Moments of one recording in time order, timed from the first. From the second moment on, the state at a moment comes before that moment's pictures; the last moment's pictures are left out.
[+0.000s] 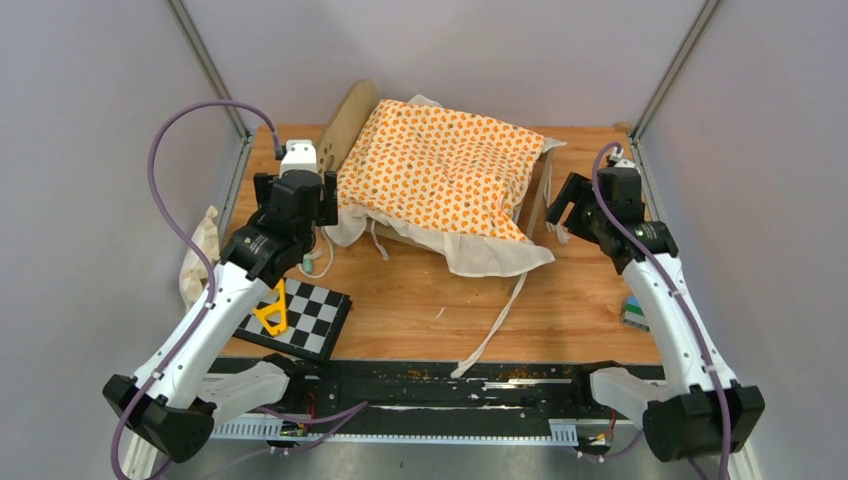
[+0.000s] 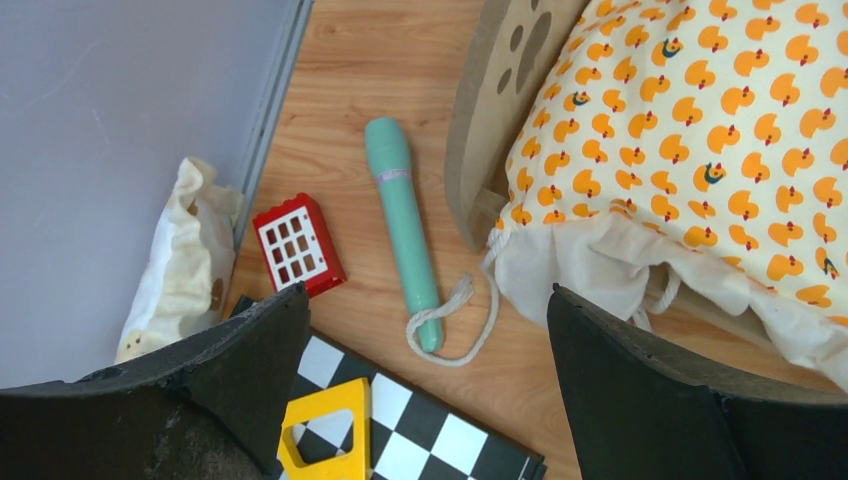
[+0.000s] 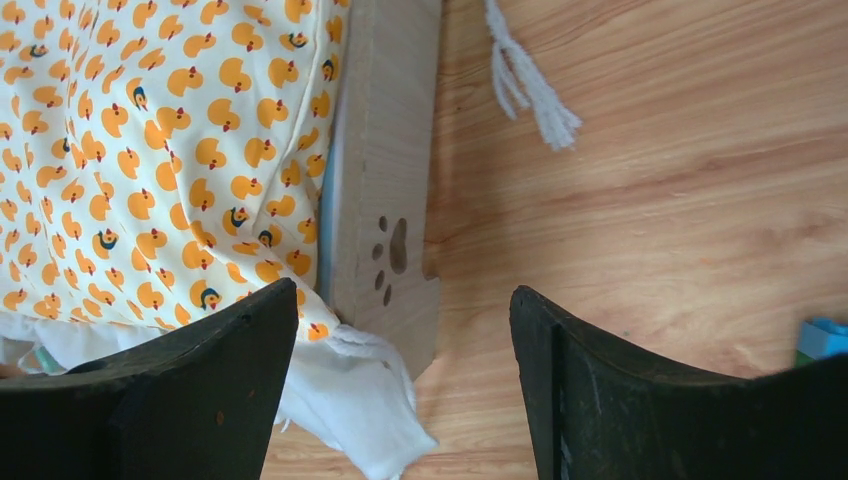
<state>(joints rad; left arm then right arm) -0.49 1.05 1.17 -0.65 -0.68 -0.17 0.15 1.06 1.10 -0.71 0.10 0.50</state>
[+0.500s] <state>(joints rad) -0.49 1.03 1.14 -0.65 -0.65 -0.16 0.13 1.45 1.18 -0.57 -0.08 0.50</state>
